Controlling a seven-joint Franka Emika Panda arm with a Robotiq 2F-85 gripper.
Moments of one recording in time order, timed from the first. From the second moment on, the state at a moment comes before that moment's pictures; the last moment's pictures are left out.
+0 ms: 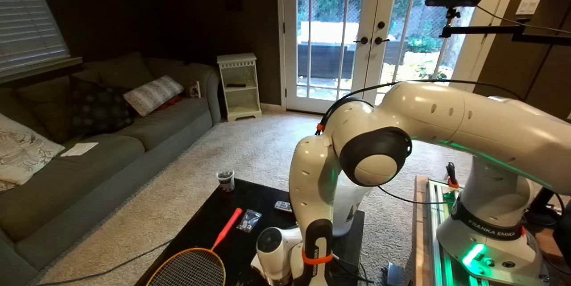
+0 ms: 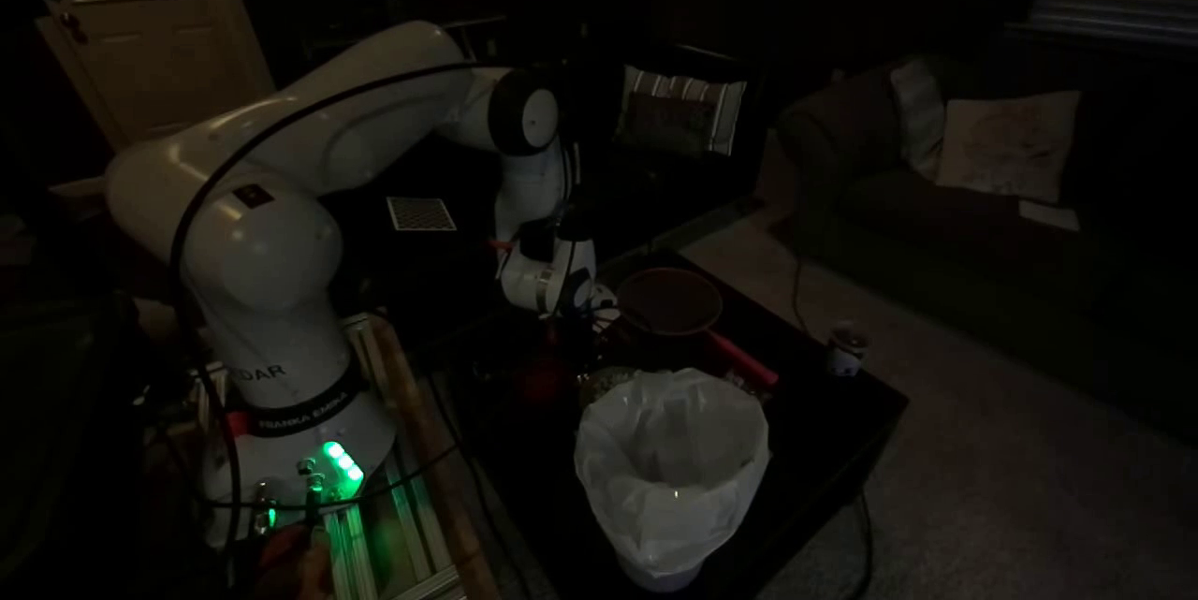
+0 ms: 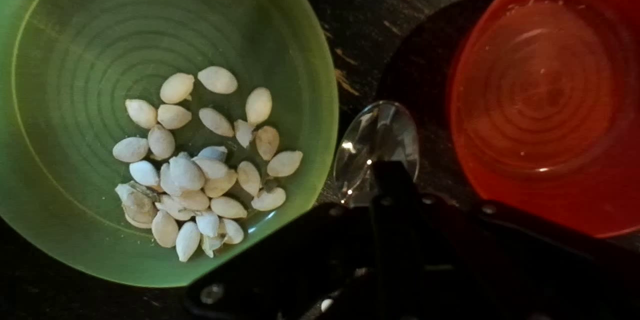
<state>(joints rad) 0.44 1.28 -0.04 -1.78 -0.22 2.97 -0.05</state>
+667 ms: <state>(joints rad) 0.43 1.28 -0.04 -1.78 -0.22 2.96 -0.05</state>
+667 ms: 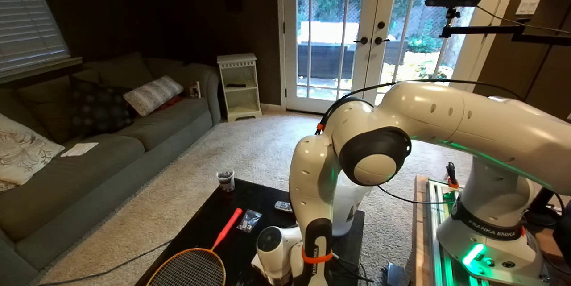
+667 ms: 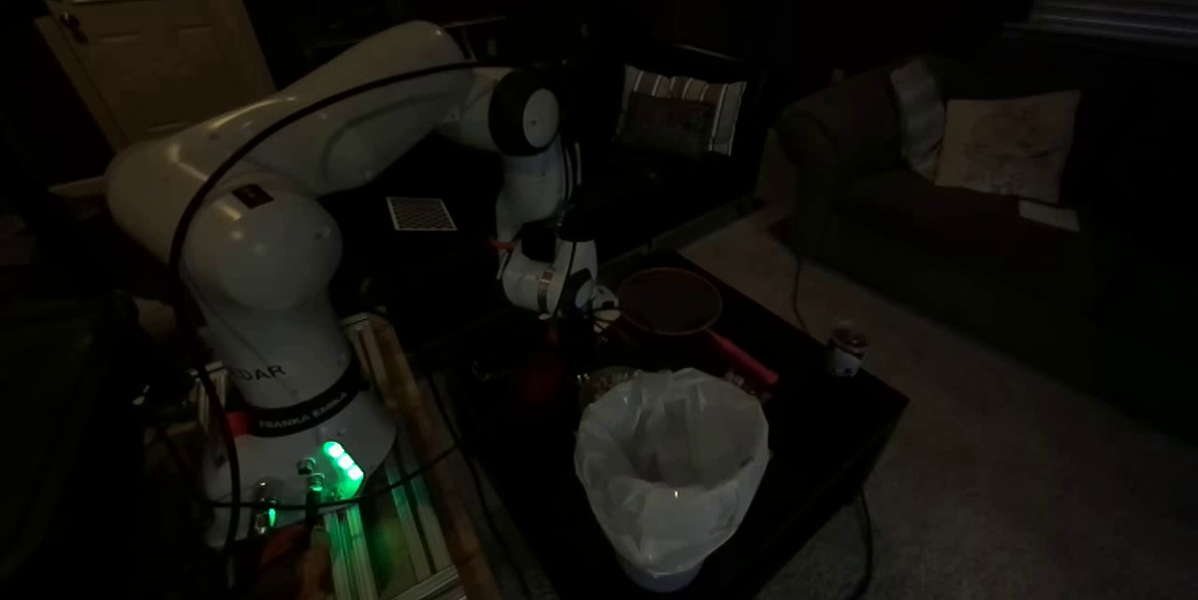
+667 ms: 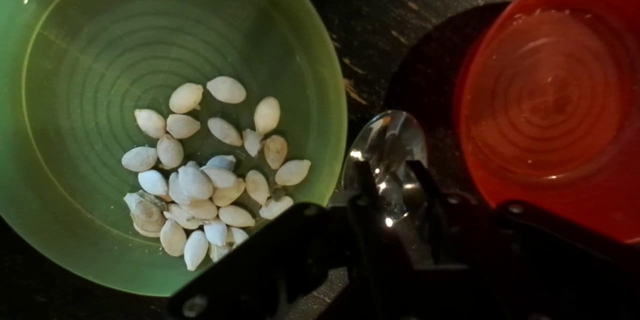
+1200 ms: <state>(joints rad) 0.44 1.27 -0.05 -1.78 -0.22 2.96 -0.05</state>
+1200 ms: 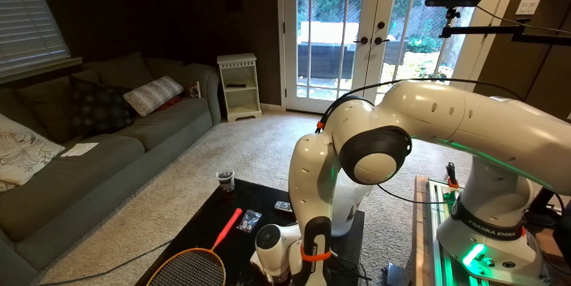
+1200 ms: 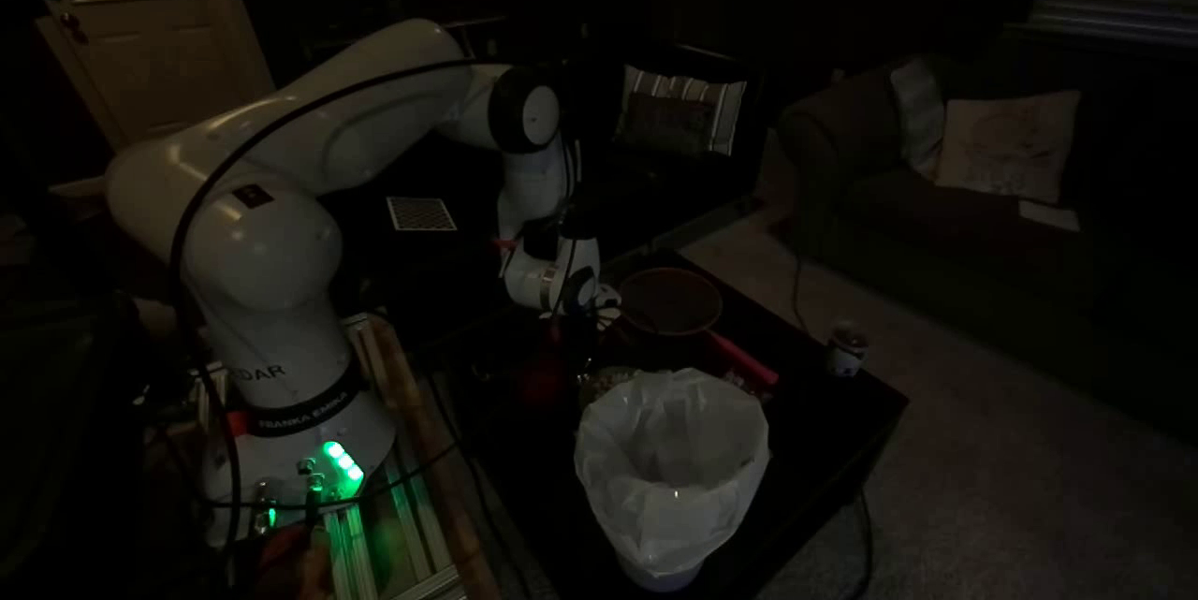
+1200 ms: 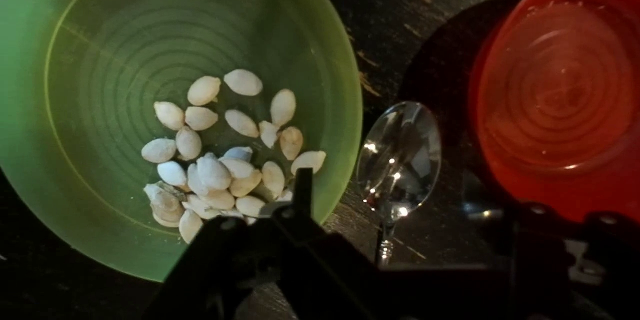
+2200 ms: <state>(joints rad) 0.44 1.30 -0.16 -1.75 -0.22 2.96 0.08</state>
